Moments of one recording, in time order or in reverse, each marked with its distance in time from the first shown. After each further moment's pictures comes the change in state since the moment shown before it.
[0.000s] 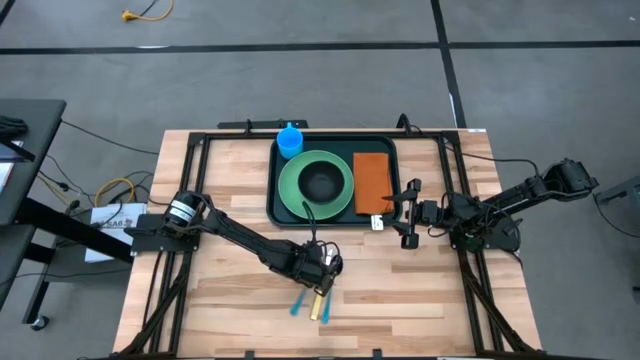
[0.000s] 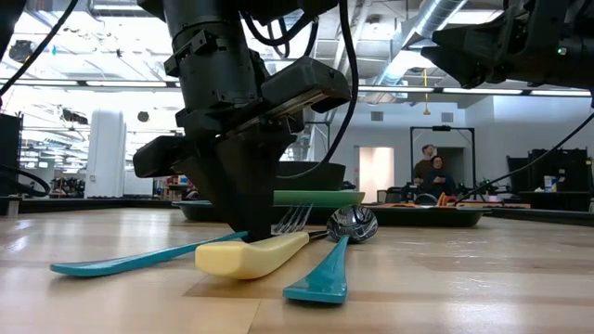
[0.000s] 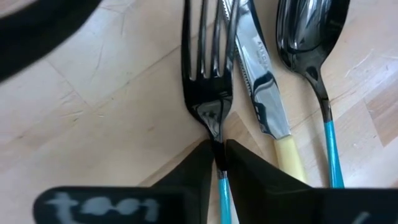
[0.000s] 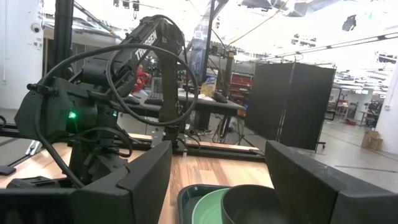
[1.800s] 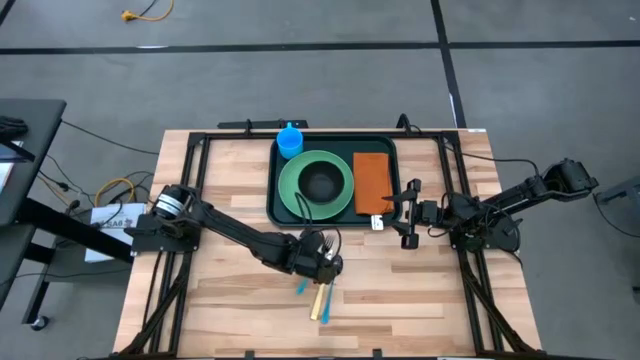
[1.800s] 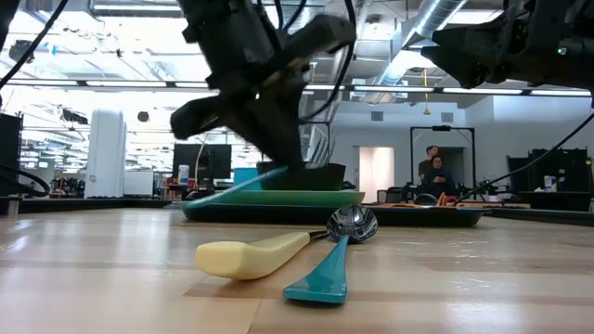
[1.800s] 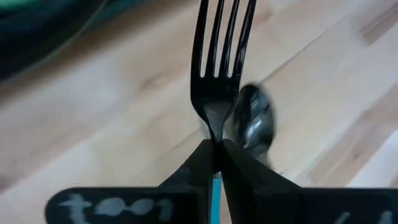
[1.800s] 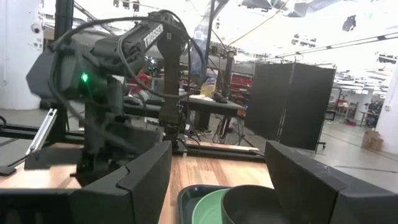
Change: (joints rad) left arm 0.007 -0.115 -0.002 0.050 -0.279 0.063; right arm 0.000 0.000 0.000 0.002 0.000 0.000
